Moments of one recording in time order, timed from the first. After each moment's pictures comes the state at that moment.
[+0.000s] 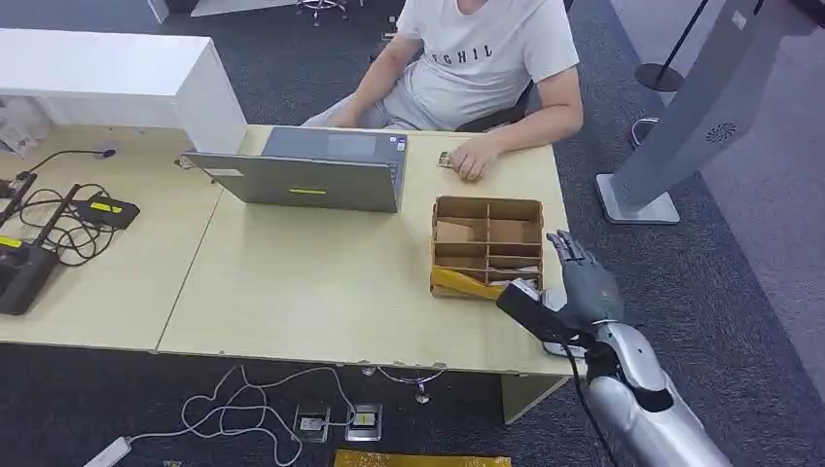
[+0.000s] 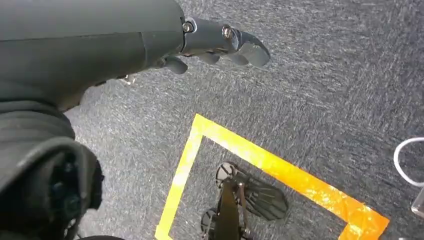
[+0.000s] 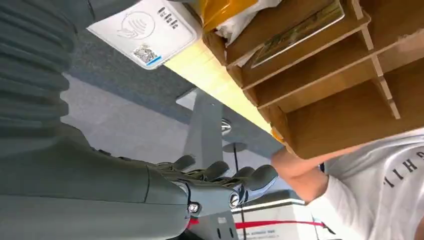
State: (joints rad) left arm -0.15 0.21 -1.08 -0.16 1.41 0.18 -0.13; right arm -0.29 -0.38 0.54 -1.46 0.79 -0.11 0.28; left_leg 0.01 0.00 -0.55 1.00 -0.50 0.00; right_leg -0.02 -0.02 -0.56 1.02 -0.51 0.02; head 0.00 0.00
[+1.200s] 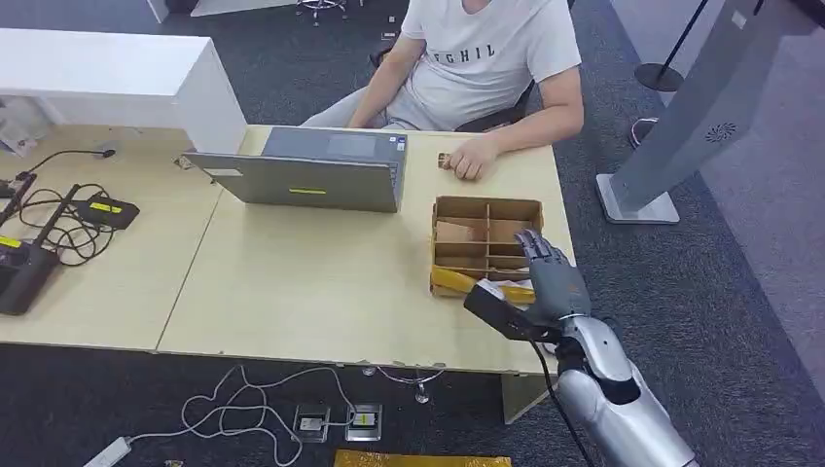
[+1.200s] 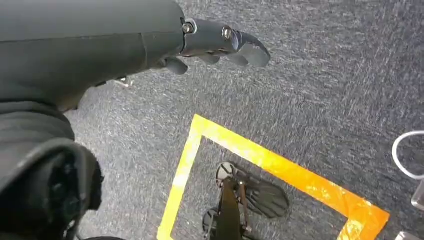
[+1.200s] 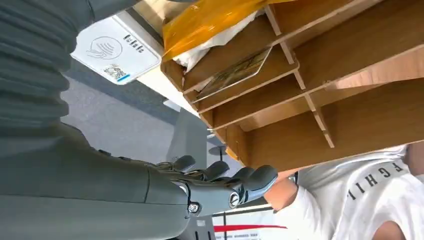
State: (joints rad) left arm -0.15 0.21 -1.08 -0.16 1.39 0.16 -0.13; right arm -0.33 -0.27 0.55 -1.43 0.89 -0.03 0.26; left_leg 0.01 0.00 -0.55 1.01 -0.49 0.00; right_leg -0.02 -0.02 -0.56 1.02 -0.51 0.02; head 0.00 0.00
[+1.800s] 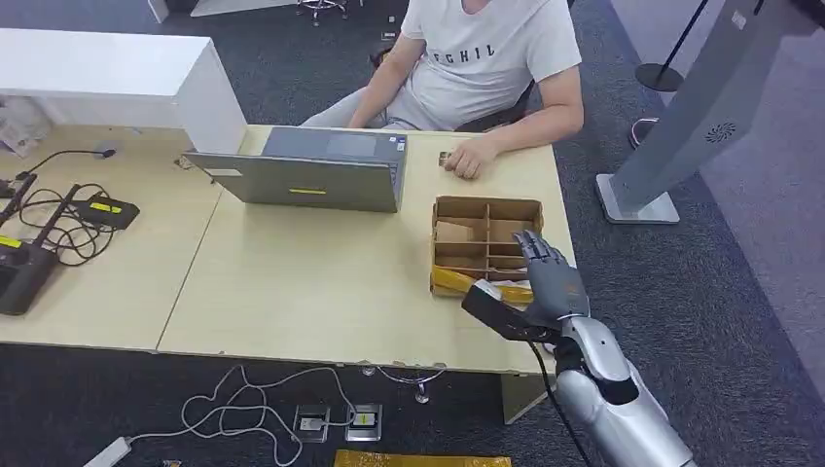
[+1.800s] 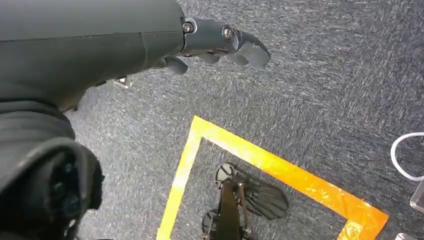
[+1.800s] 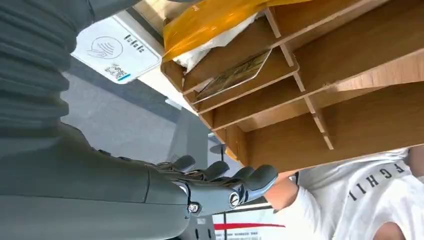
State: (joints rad) left arm -0.15 0.22 -1.09 -0.16 1.39 0.15 -0.13; right arm -0.33 -0.26 0.55 -1.43 0.92 -0.02 0.27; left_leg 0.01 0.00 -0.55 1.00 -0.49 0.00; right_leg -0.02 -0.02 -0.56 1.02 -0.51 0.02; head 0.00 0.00
